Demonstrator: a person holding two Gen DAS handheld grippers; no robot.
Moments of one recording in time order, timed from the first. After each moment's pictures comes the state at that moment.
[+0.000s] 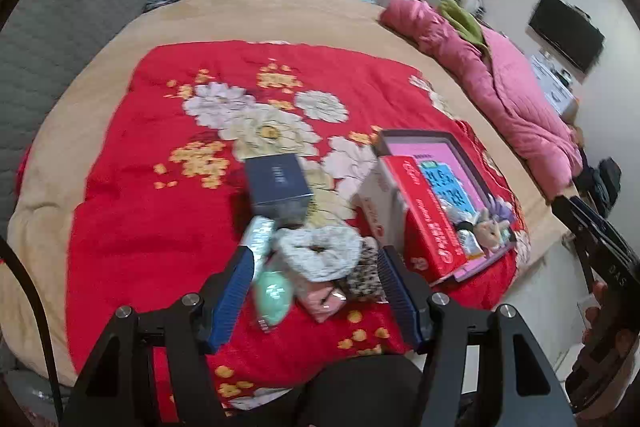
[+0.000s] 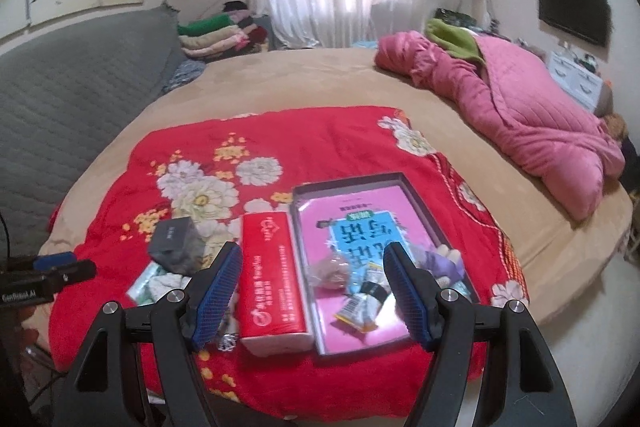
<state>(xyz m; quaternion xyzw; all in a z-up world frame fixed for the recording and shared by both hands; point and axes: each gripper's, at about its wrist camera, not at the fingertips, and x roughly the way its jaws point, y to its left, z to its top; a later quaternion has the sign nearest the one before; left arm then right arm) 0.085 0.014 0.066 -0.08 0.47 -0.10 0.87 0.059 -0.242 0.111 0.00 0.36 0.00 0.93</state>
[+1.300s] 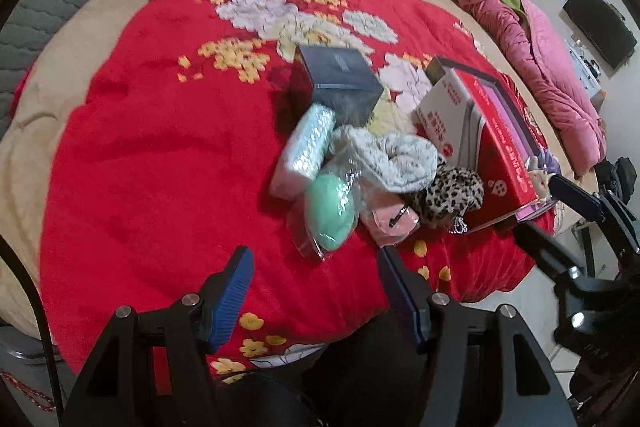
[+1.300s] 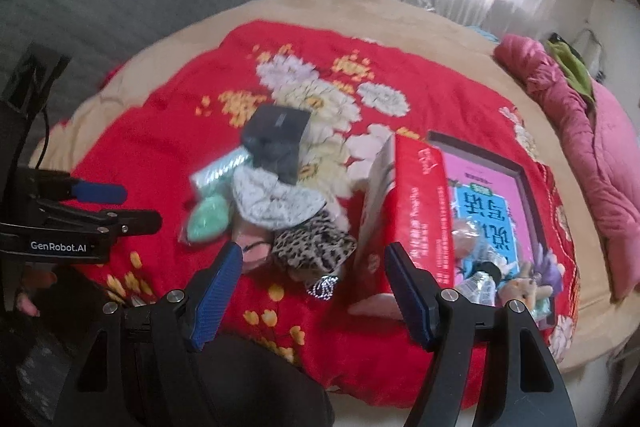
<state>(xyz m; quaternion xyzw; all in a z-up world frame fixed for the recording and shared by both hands) 0.067 0.044 -0.036 -0.09 0.56 -0.08 0.82 0.065 -0.118 0.005 -0.15 0.46 0.15 0.86</state>
